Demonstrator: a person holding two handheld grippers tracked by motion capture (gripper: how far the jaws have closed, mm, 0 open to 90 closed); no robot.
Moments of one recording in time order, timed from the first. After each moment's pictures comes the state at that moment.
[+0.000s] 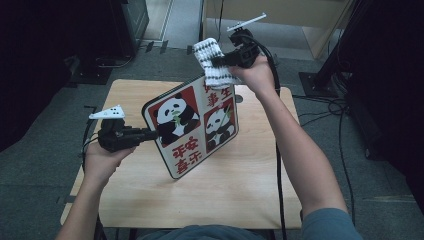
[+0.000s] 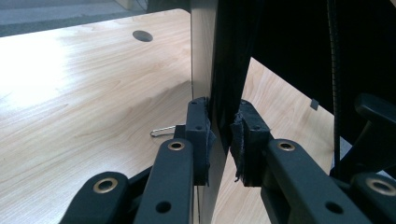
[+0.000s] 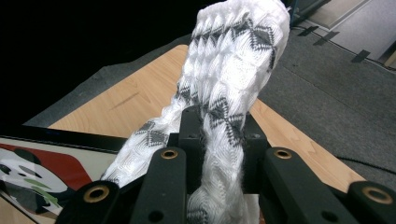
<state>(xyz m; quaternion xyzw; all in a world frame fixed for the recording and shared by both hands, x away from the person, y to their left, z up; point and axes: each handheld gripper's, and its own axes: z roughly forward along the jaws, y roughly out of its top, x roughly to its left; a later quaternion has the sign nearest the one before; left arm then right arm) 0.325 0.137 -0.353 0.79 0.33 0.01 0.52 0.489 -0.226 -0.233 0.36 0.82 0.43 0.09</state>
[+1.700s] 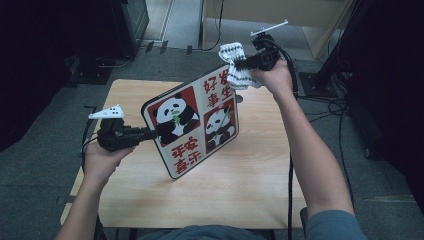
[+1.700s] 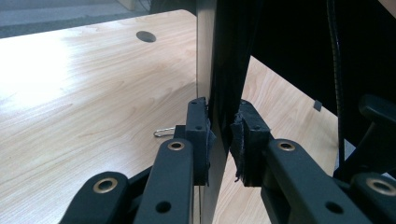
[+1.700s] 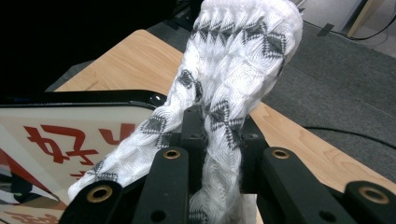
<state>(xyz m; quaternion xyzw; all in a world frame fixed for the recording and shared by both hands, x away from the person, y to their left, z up) 0.326 0.138 -0.354 0.79 0.34 0.01 0.52 0.503 -0.287 -0.255 0.42 0.80 0.41 0.10</state>
